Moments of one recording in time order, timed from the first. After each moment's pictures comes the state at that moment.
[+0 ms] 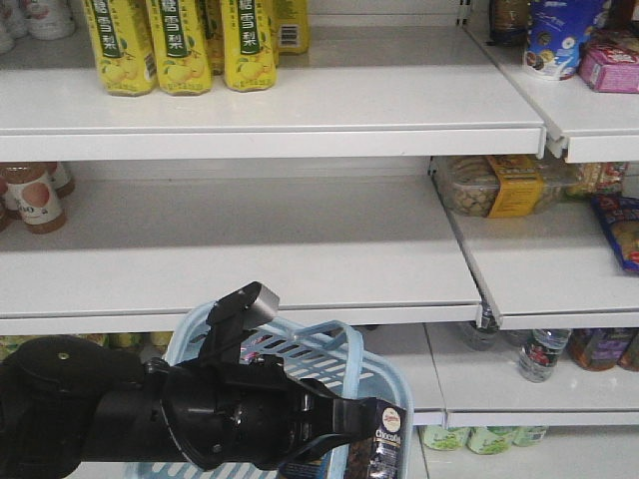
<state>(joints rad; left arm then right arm) -0.74 1.45 -0.72 -1.70 0.48 0.88 -0.01 -0.01 0.03 -0.03 0.14 0.10</state>
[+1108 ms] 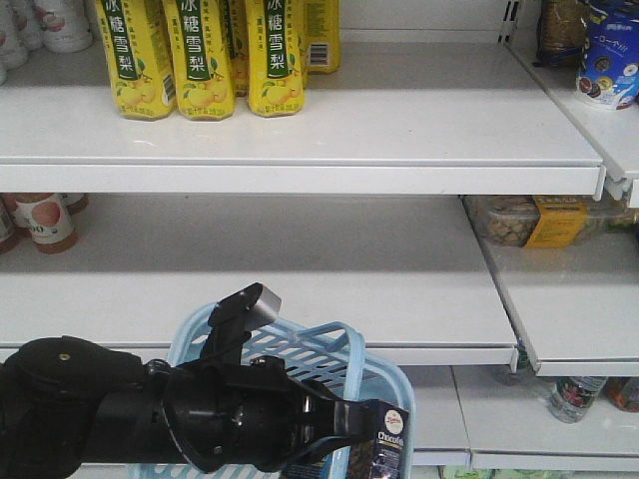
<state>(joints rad) -0.74 1.45 -0.72 -1.70 0.48 0.88 -0.01 -0.01 0.03 -0.03 0.14 0.10</state>
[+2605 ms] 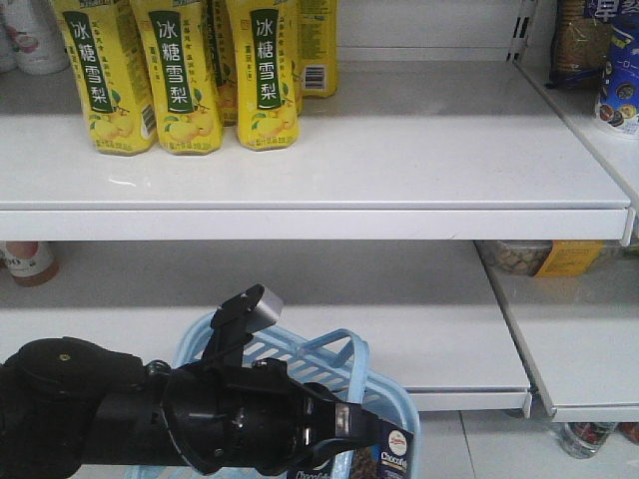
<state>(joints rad) -0.74 1.45 -0.72 -1.71 0.50 0.87 -0.01 -0.01 0.03 -0.03 0.14 0.10</state>
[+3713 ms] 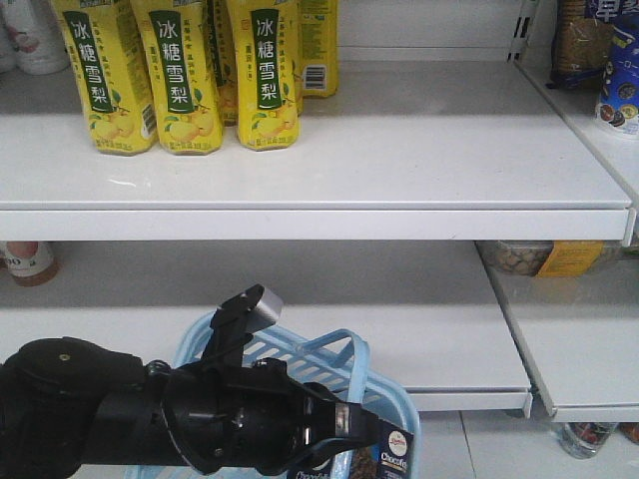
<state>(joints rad) -0.74 1.45 -0.72 -1.71 0.50 0.87 -0.01 -0.01 0.03 -0.03 0.14 0.10</state>
